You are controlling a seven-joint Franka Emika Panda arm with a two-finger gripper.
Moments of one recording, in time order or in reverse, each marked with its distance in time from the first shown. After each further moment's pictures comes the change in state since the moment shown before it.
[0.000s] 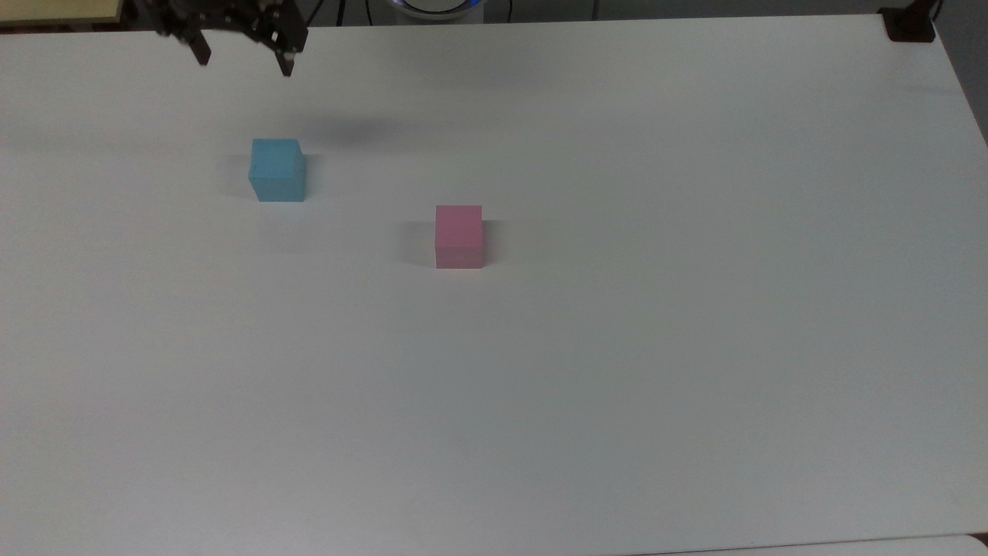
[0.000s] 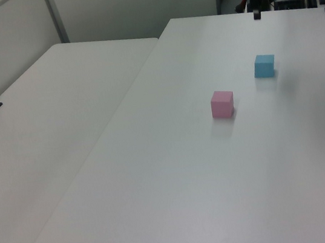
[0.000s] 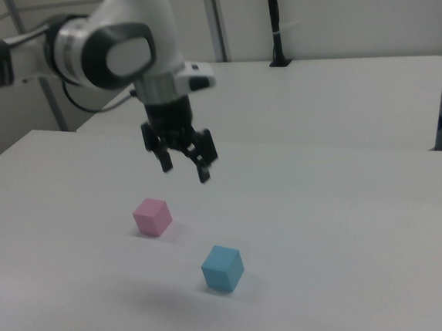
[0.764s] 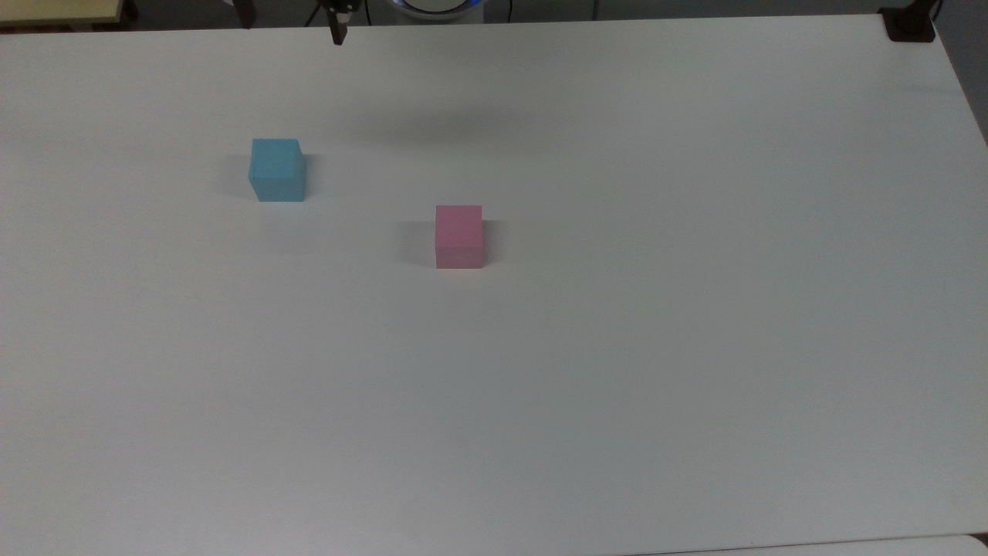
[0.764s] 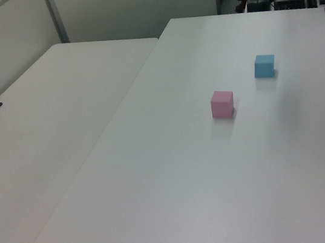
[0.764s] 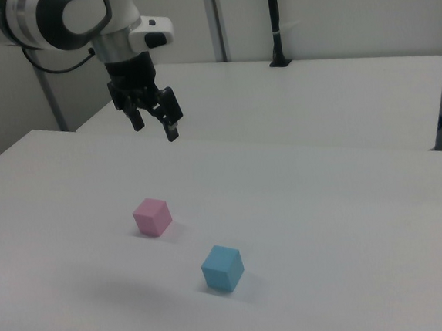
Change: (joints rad) arm 0.240 -0.036 -0.123 0.115 0.023 -0.042 0.166
